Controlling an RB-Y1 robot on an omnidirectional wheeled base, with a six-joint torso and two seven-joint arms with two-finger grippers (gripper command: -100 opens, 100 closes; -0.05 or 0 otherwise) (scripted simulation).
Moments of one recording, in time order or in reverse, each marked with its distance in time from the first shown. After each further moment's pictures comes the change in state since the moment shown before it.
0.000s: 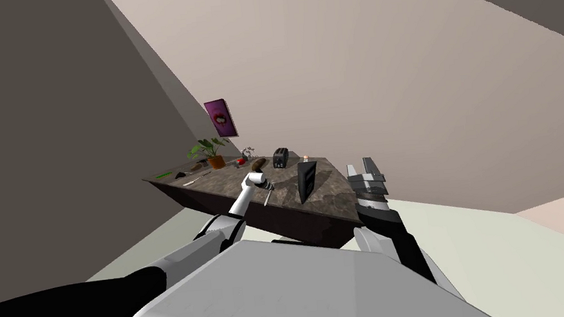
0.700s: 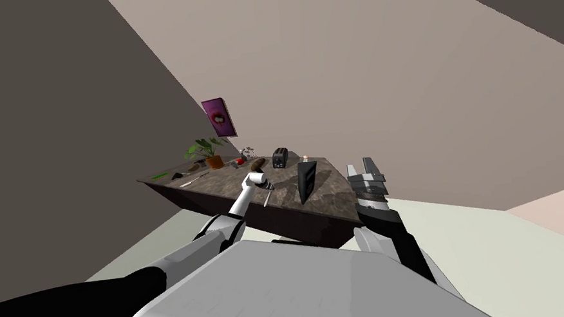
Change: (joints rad) left arm 0.002 0.002 -0.016 -0.012 -0.001 0.003 0.052; right arm 0.000 0.000 0.000 0.000 0.000 0.000 0.000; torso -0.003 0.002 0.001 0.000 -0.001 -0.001
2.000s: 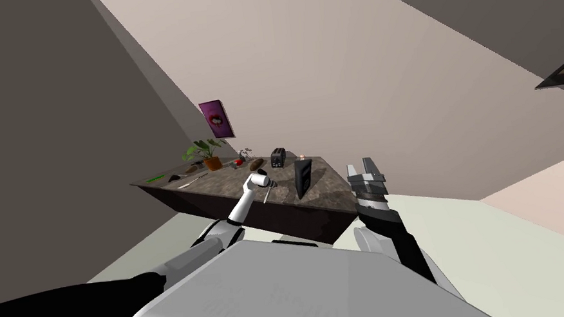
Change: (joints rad) left arm 0.068 -0.012 -0.078 -0.155 -0.040 -0.138 0.033; right arm 0.000 0.000 0.000 0.000 0.000 0.000 0.000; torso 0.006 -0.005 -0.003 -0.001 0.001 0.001
